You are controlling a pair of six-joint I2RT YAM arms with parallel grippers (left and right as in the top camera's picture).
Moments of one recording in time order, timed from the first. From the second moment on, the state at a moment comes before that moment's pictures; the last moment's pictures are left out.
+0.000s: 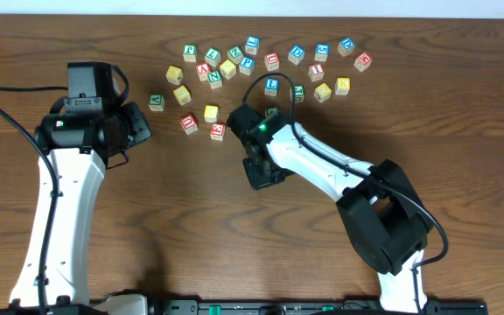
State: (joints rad) left arm 0.04 1.42 1.29 -0.96 0.02 -0.40; right arm 0.72 2.08 1.52 -1.00 0.02 0.41
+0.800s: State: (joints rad) left arm 0.04 1.42 1.29 -0.96 0.02 -0.40; right arm 0.54 1.92 1.39 -1.08 0.03 0.48
